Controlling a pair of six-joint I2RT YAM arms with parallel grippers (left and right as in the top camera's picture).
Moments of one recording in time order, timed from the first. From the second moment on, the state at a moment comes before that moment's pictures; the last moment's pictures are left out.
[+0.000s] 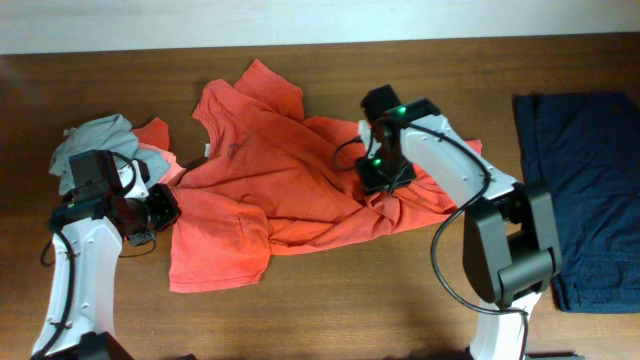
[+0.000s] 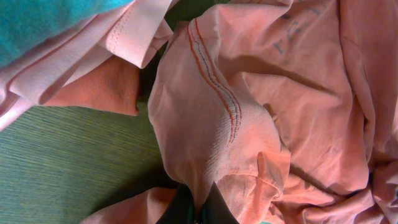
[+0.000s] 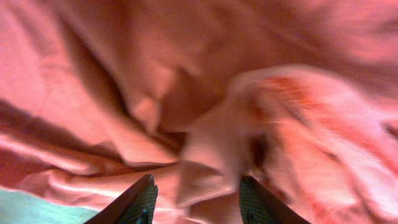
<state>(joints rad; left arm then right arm) 0.31 1.44 0.99 -0.80 0.33 -0.25 0.37 2.04 1.58 -1.08 -0.17 0.09</state>
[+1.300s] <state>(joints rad) 0.31 1.44 0.99 -0.80 0.33 -0.25 0.37 2.03 1.55 -1.08 -0.02 0.19</state>
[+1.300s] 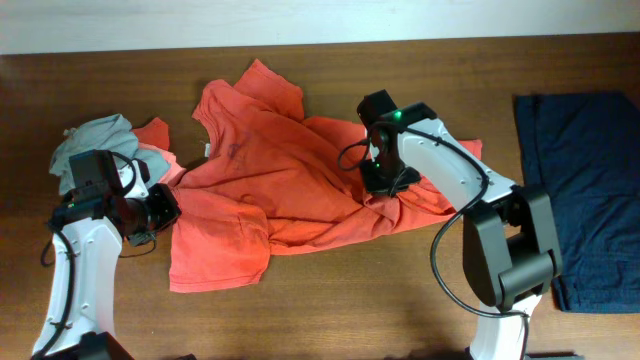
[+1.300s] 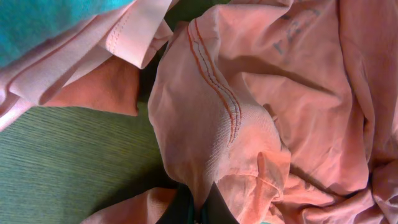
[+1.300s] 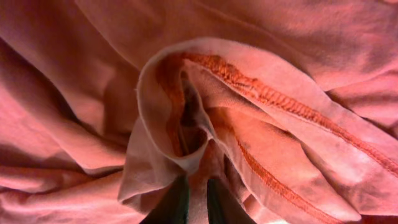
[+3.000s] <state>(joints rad) 0.31 1.44 0.99 -0.80 0.33 -0.25 0.21 2.03 1.48 -0.94 -0.26 0.02</state>
